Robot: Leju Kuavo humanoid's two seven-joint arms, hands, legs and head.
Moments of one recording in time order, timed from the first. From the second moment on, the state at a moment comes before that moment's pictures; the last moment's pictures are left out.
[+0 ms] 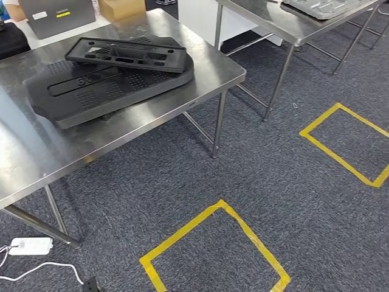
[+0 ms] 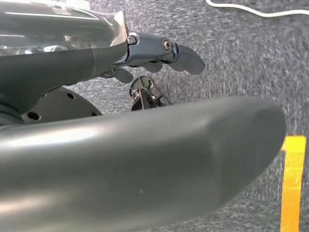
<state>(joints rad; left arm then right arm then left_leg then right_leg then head) -0.11 -0.21 0.90 -0.22 -0.12 0.24 -0.30 -0.06 0.07 -0.96 -0.28 0.60 -0.35 -0.21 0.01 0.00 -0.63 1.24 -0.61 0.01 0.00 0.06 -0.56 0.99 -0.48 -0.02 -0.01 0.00</state>
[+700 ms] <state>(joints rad) -0.11 -0.21 0.92 -0.22 -0.12 0.24 -0.30 -0.06 0.12 -0.97 -0.25 0.65 -0.33 -0.12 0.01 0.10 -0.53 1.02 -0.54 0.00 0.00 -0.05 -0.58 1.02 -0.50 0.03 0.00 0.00</state>
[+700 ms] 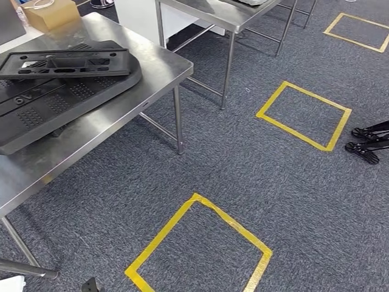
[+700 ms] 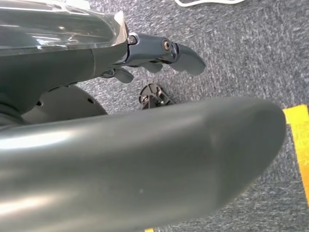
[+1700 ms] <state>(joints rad) -0.11 -0.21 0.92 -0.22 -0.12 0.25 -0.29 -0.05 0.15 -0.94 -0.24 0.73 -0.31 -0.08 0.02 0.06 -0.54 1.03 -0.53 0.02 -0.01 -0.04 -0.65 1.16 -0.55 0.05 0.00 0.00</state>
